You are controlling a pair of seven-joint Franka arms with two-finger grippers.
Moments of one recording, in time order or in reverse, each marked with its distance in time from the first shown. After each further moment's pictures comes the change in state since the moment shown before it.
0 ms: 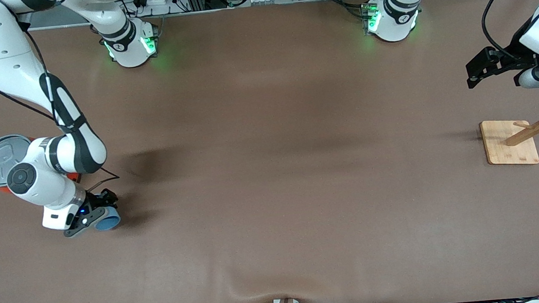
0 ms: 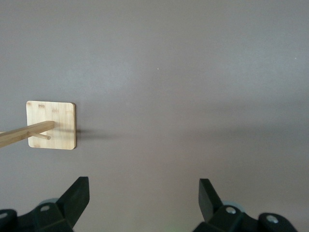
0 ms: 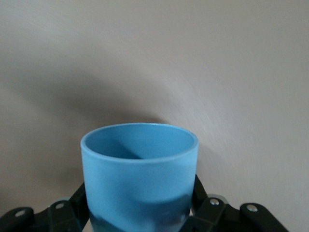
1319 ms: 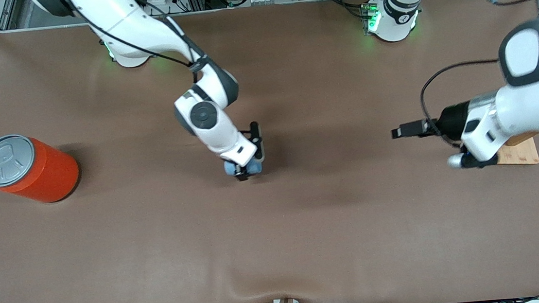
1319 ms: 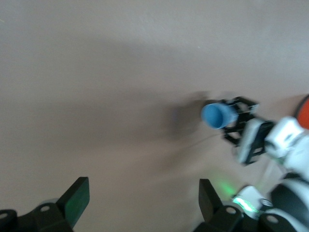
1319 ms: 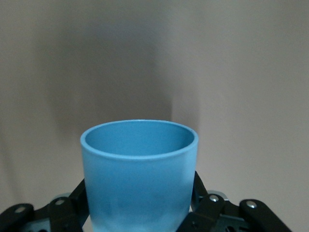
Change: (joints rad) left arm -0.001 0.343 -0.002 -0.032 -0.579 0.146 -0.050; right arm 0.631 0.097 0.108 0.112 -0.002 0.014 -0.302
